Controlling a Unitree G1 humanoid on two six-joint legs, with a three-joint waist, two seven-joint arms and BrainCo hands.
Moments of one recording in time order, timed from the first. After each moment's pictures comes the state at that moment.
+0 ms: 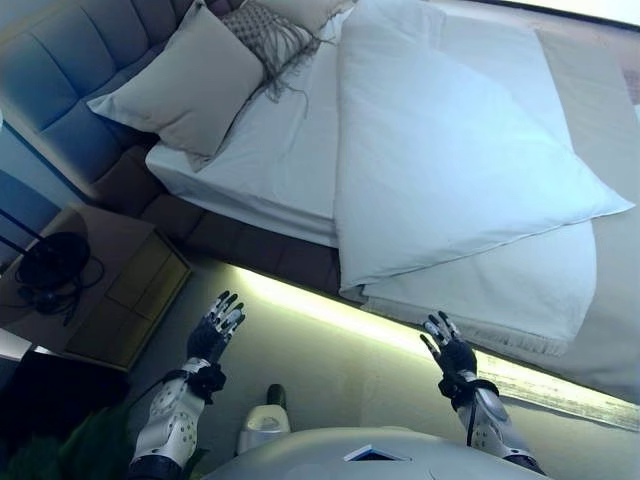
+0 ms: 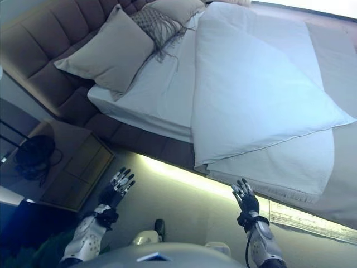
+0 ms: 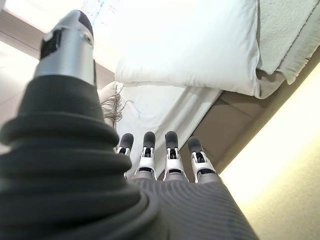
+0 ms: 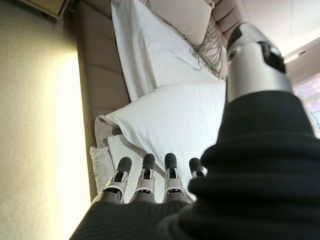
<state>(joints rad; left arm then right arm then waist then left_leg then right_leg) 0.27 0.32 -0.10 0.35 -0.76 -0.12 -0.25 0.25 -0.29 0.15 0.52 0.81 -0.16 0.10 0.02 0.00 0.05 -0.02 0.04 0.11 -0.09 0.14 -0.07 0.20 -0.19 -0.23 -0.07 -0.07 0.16</state>
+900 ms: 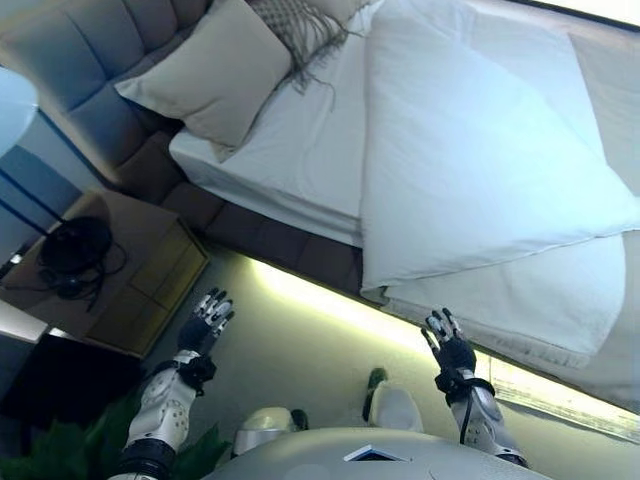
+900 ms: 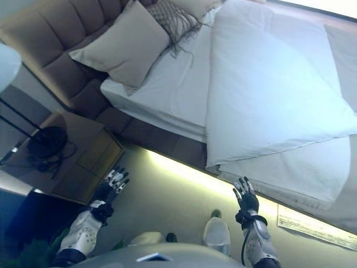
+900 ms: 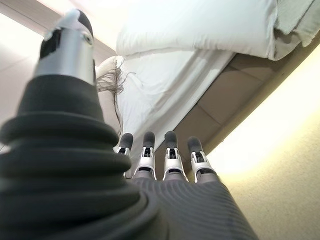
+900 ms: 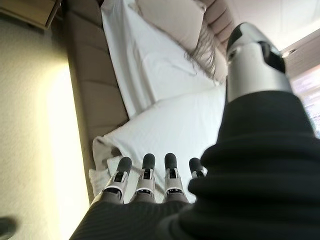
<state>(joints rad) 0.19 0.35 -0.06 0.46 -0.76 -0.10 -0.25 0.29 -0.24 0.10 0.51 0.81 -0.19 0.12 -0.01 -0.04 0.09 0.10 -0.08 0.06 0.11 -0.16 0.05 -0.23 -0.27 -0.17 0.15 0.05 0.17</state>
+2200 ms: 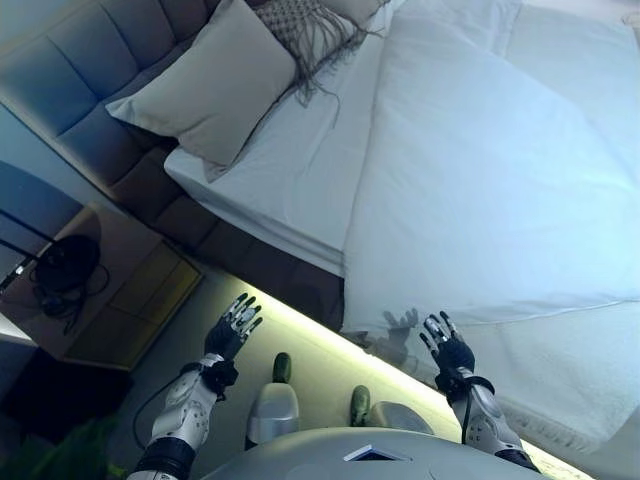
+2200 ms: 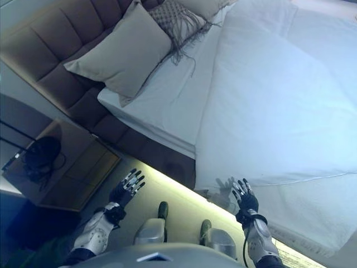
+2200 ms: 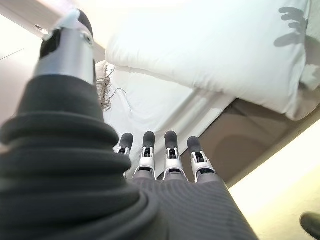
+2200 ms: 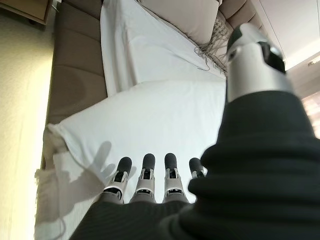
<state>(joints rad) 0.18 0.28 -0.13 0.50 -0.76 -0.07 -0.33 0.23 -0.29 0.15 0.55 0.86 -0.18 0.08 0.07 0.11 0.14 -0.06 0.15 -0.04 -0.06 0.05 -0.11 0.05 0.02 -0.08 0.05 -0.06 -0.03</state>
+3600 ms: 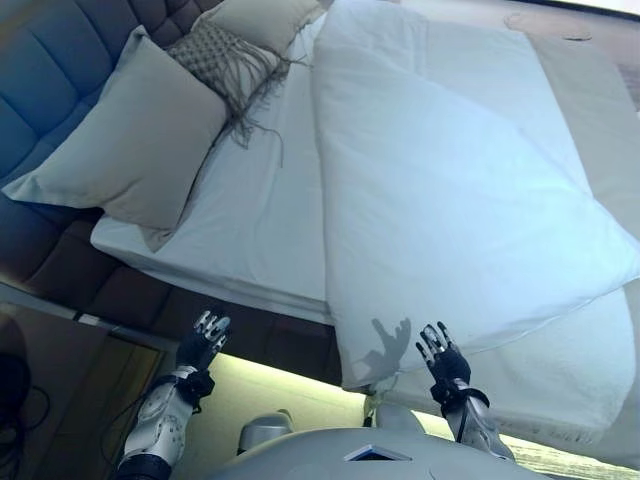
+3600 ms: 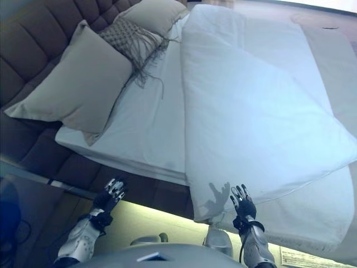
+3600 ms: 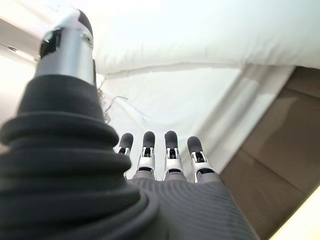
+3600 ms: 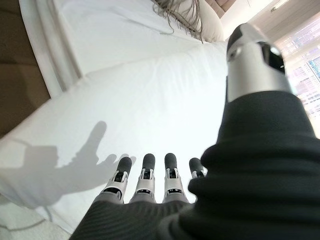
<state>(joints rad) 0.23 0.35 -0.06 0.46 -0.75 -0.07 -0.26 0.27 -0.22 0.12 0.56 0.85 -0.19 0.10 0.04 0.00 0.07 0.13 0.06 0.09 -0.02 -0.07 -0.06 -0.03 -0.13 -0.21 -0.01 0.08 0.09</state>
